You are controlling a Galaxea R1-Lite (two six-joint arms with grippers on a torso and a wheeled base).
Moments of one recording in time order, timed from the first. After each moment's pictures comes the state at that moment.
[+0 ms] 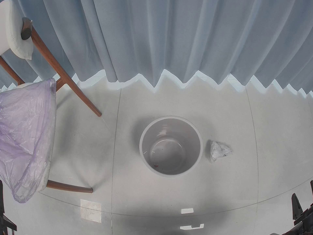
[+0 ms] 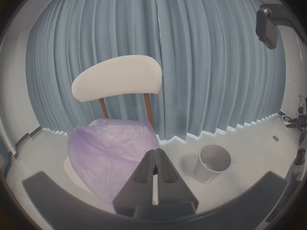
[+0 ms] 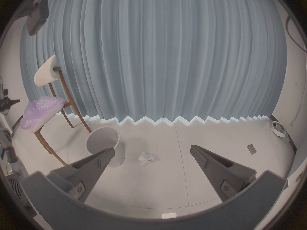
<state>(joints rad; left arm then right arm) -0.01 0.07 -0.20 -0.09 0.01 0.08 0.00 0.02 -0.02 0.00 0.03 -0.01</state>
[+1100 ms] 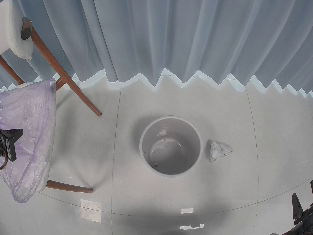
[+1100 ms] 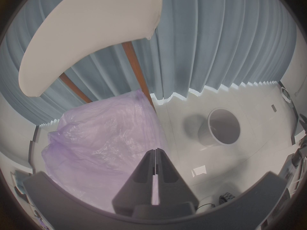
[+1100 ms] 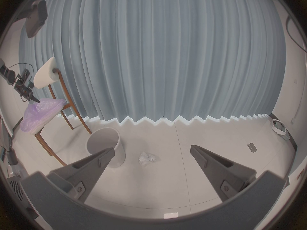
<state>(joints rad) 0.12 0.99 -0.77 0.16 -0.10 0.25 0.00 0.02 -0.02 -0.01 0.03 0.00</state>
